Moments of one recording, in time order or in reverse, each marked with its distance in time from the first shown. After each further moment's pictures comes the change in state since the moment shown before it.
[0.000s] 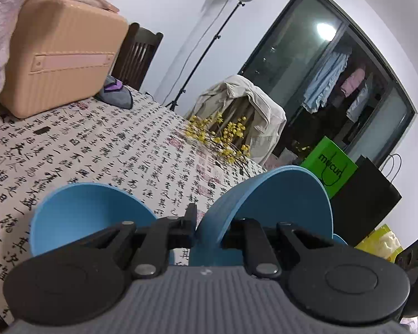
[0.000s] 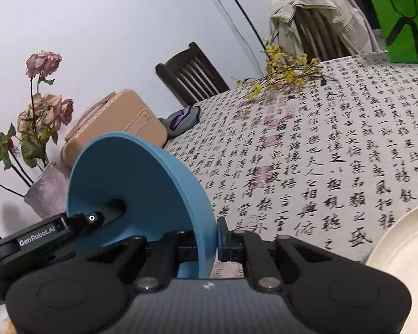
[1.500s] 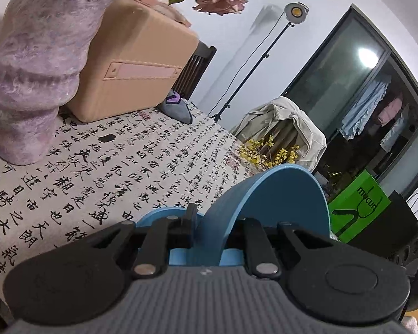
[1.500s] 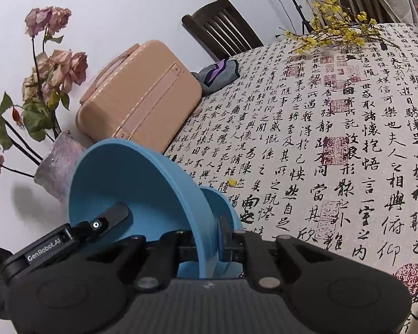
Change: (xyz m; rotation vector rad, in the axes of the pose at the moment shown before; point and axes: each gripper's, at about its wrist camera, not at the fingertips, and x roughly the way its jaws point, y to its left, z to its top) left arm -0.021 0.074 0.025 -0.126 -0.046 0.141; right arm 0.083 0.059 0.015 -0.014 0.204 0.090
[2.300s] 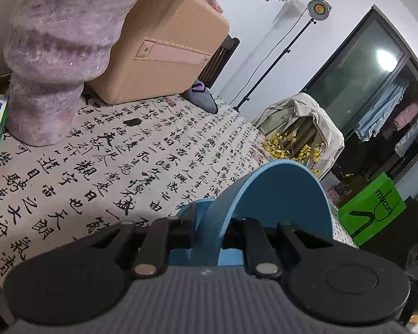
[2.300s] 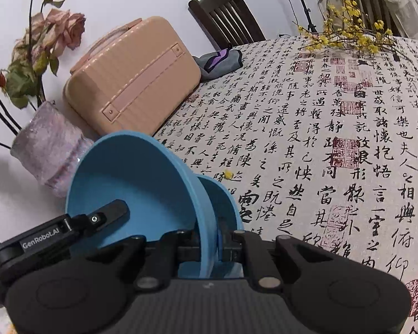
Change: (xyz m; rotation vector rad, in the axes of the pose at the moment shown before) left arm 0.019 0.032 -0.006 -0.052 0.037 0.058; right arm 0.037 0.016 -0.006 -0.102 0.033 -0.089
